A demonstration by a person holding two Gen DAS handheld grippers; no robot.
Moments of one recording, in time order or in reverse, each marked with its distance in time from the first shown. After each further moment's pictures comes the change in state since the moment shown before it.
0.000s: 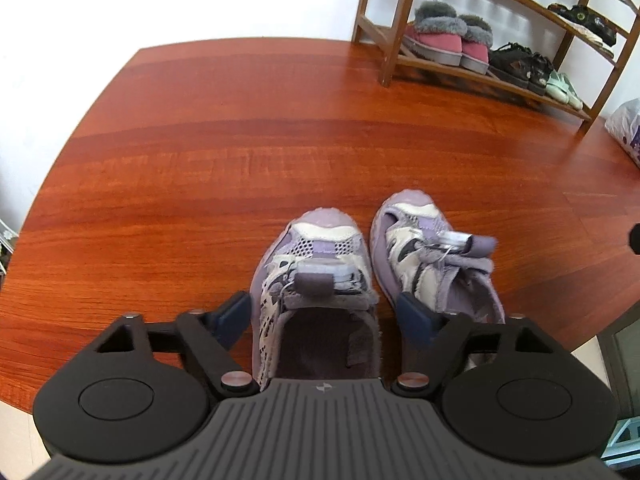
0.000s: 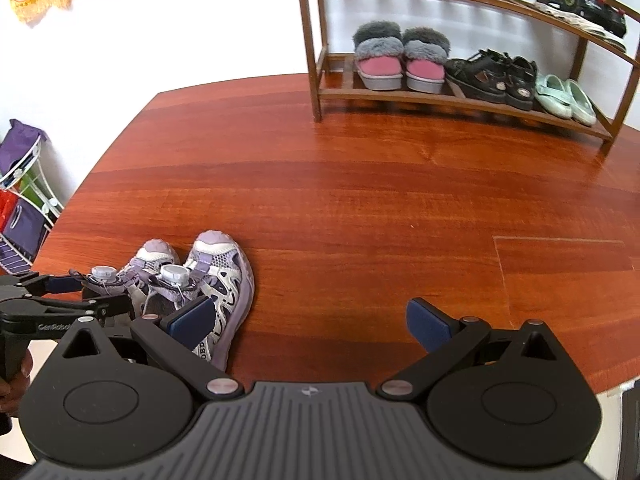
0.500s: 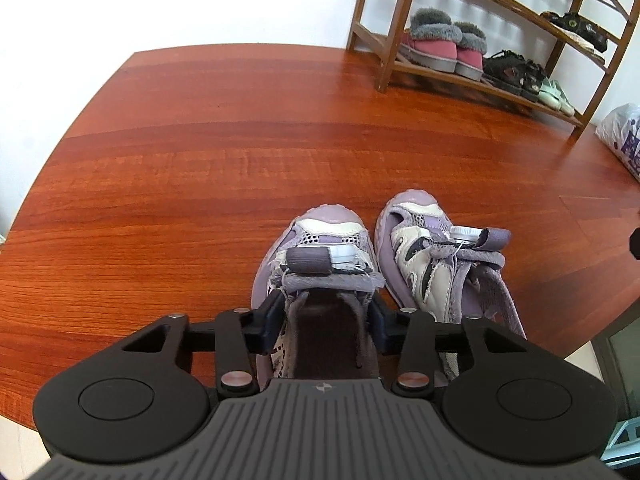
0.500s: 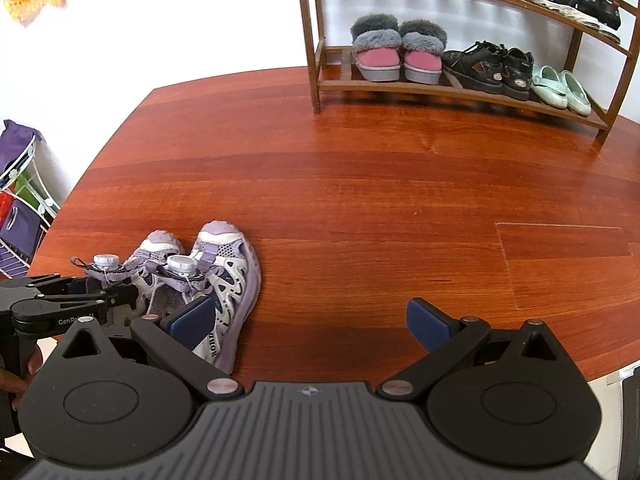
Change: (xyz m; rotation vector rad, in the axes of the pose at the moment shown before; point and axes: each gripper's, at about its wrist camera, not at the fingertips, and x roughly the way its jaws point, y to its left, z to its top) left arm 0.000 0.008 -0.007 0.017 -0.054 -0.015; right arm 0.006 0.015 -0.004 0.010 0.018 0.010
